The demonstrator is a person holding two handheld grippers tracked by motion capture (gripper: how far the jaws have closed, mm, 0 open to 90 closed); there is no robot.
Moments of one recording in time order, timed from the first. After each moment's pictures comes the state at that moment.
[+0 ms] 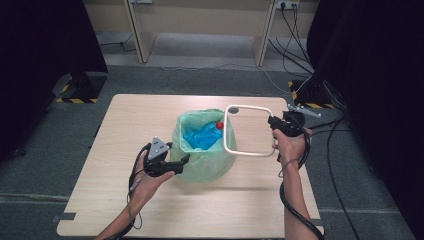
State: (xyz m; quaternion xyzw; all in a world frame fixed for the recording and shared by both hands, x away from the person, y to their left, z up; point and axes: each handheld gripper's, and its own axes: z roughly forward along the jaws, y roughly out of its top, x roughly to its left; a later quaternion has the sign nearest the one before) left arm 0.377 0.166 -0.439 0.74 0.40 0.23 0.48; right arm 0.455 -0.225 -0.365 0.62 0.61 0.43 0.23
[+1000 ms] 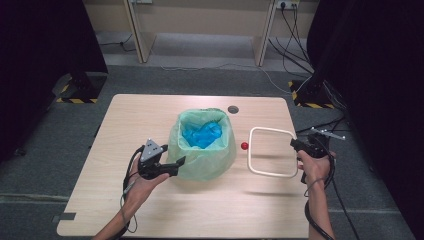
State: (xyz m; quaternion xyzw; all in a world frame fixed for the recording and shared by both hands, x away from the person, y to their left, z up) left arm 0.366 0.183 -0.438 0.74 0.41 0.21 0.50; right arm 0.428 -0.305 -0.420 0.66 0.61 0.38 0.20
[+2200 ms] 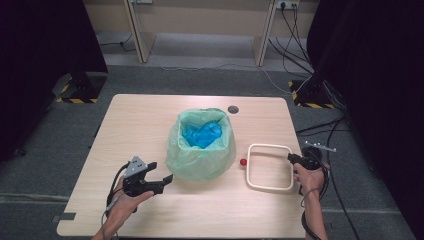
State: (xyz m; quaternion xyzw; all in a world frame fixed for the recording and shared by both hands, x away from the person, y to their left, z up) left arm 0.333 0.220 -0.470 0.75 0.42 0.17 0.49; right arm 0.420 -0.310 -0.475 0.68 0.63 0.34 0.19
